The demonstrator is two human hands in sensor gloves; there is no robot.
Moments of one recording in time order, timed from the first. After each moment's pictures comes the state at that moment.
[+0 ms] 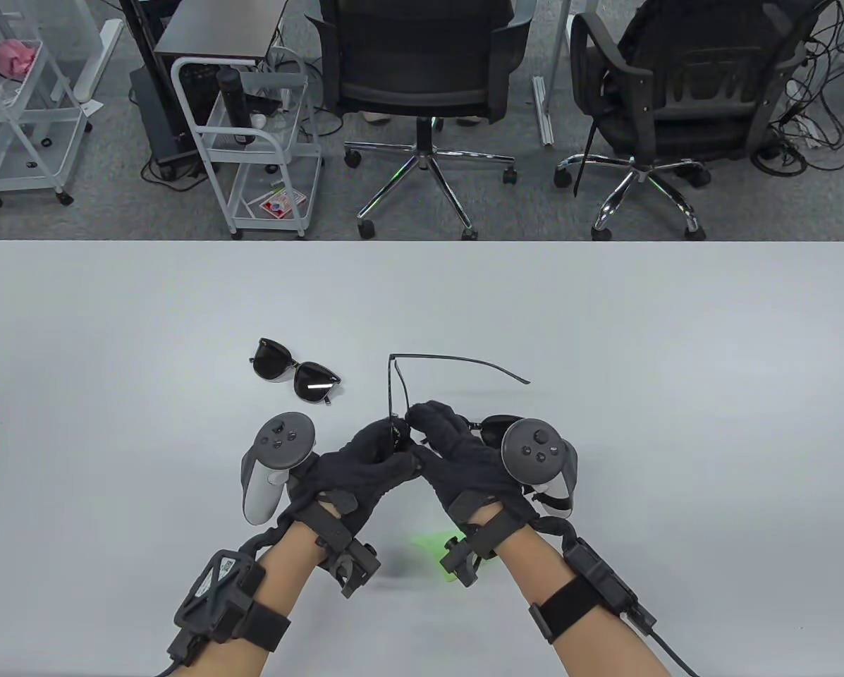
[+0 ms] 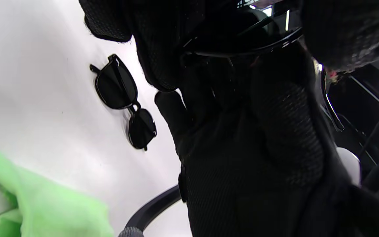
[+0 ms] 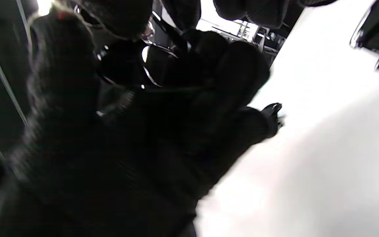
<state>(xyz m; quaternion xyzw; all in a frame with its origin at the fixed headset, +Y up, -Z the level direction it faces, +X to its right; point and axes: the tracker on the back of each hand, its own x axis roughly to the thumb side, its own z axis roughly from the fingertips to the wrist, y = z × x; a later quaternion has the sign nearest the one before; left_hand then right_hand) -0.159 -0.715 -0.295 -0.24 -0.13 0.57 0.78 0.064 -0.711 -0.292 0.17 0.06 0.76 0.62</state>
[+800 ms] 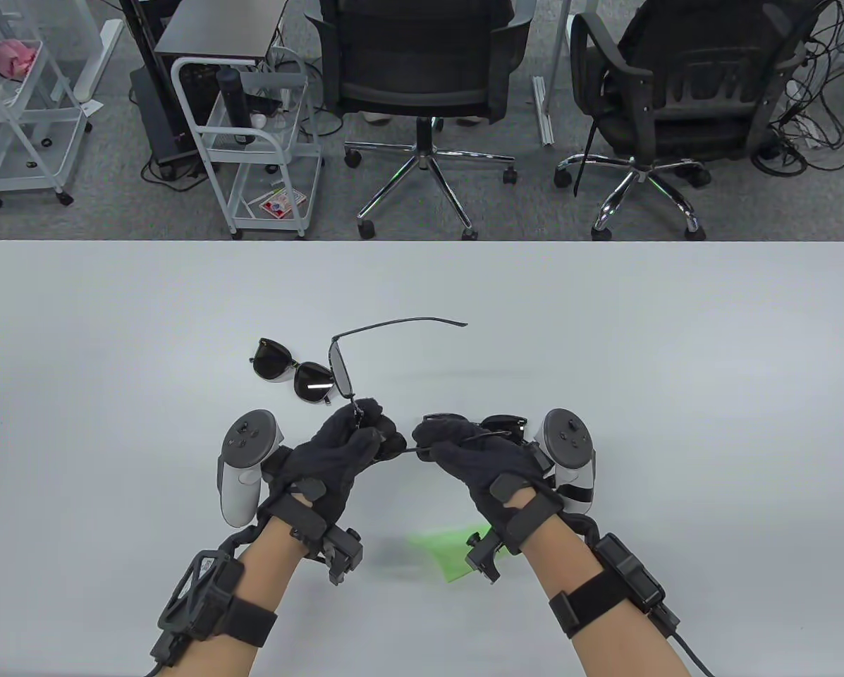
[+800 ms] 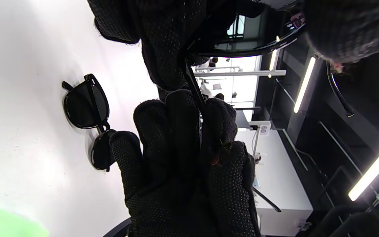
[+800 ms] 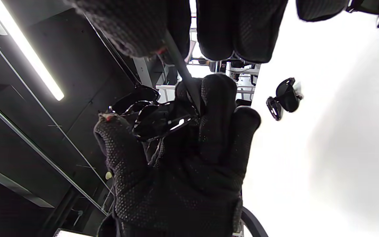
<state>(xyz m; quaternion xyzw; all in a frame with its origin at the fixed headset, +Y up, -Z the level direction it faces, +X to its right) -0.188 -0.706 -0.299 -0.19 -0.10 0.65 0.73 0.087 -0.722 -0.300 0.16 0.13 0.68 0.70</state>
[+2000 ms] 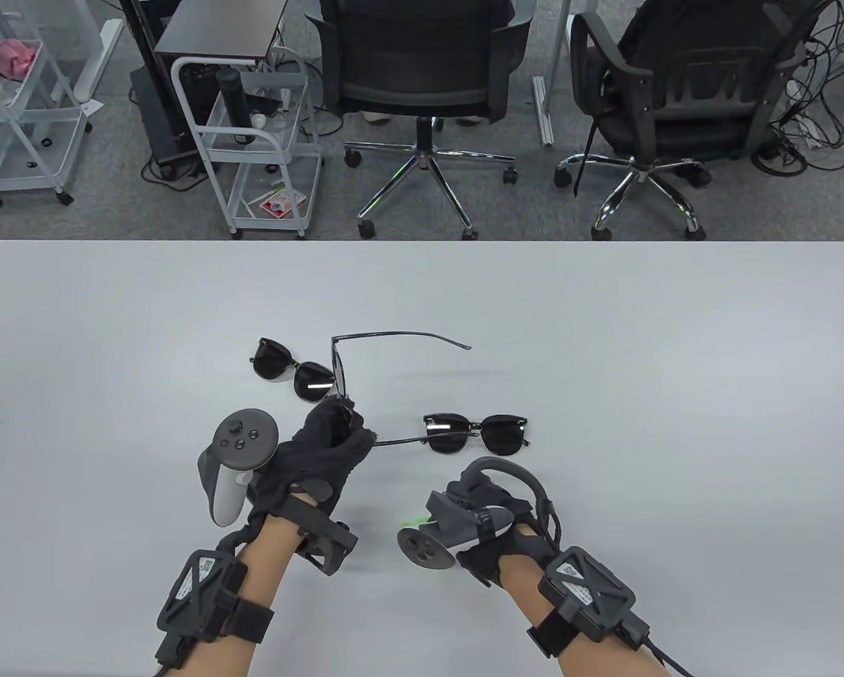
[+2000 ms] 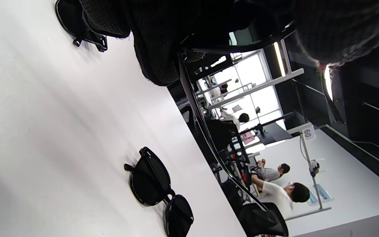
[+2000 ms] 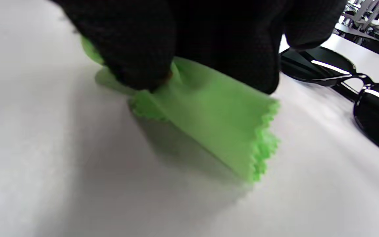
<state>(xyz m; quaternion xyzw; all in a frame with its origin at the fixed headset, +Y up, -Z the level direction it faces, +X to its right) -0.209 -0.702 -0.302 -0.10 -0.04 0.50 0.86 0.007 -0.733 -0.257 0.43 0.11 0.88 -0.16</state>
